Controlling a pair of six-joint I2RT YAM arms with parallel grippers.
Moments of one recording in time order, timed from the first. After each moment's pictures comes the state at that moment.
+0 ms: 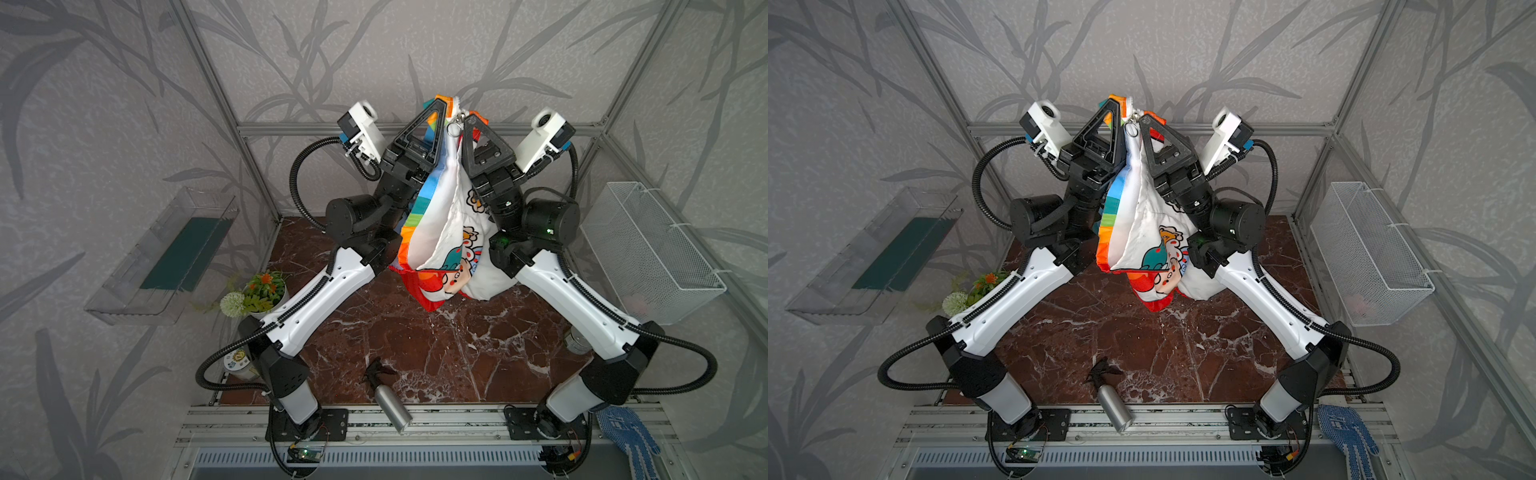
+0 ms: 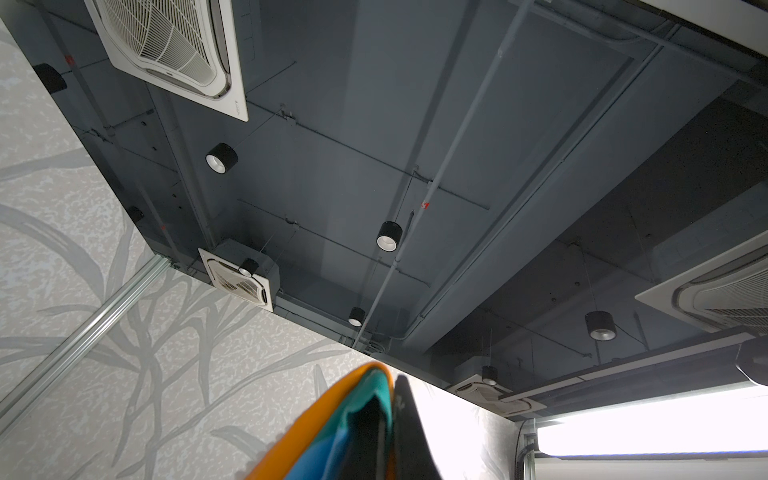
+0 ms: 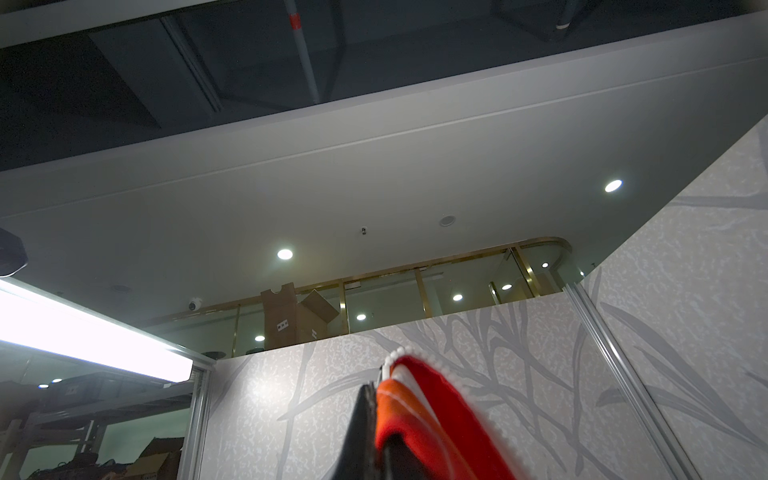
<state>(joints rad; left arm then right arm) -0.76 1.68 1.89 0.96 0.19 -1.10 0.69 1.60 1.76 1.02 -0.34 0.94</state>
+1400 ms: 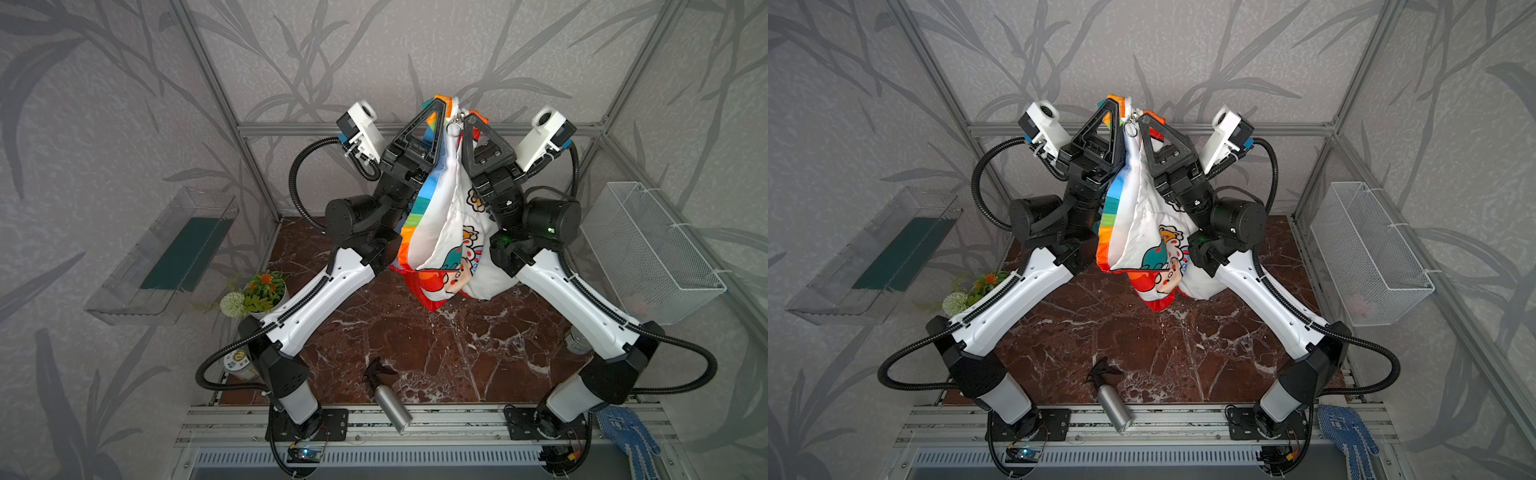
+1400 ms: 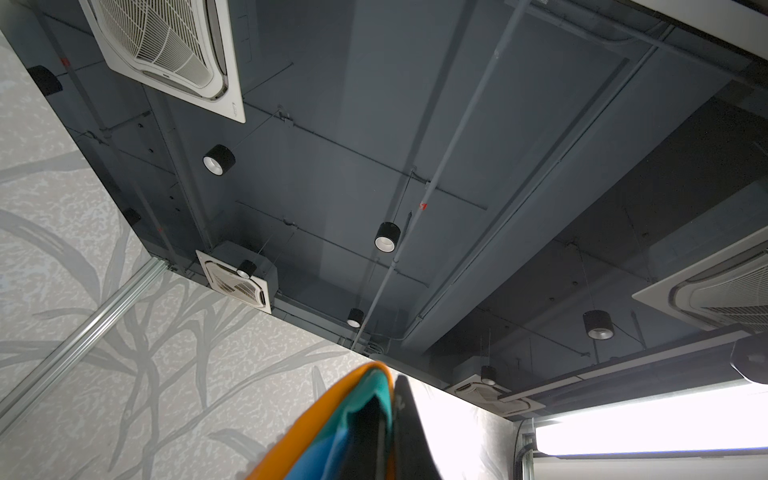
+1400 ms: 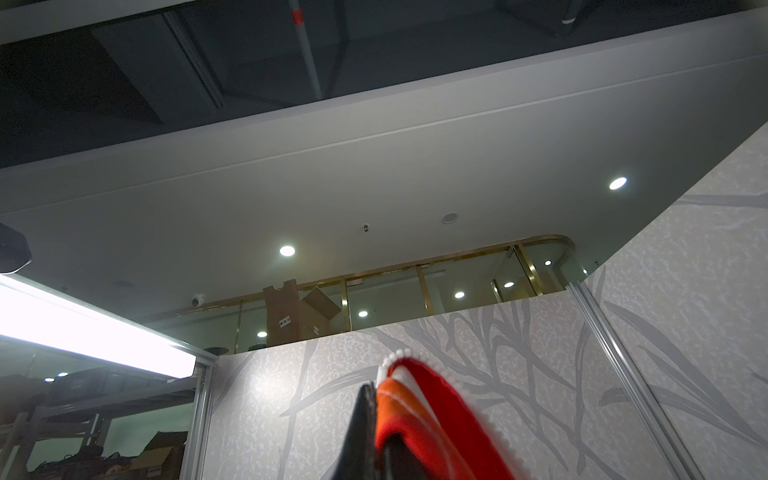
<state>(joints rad) -0.76 1.68 1.89 0.96 0.19 -1.10 0.69 1.61 1.78 1.01 -0.35 0.95</state>
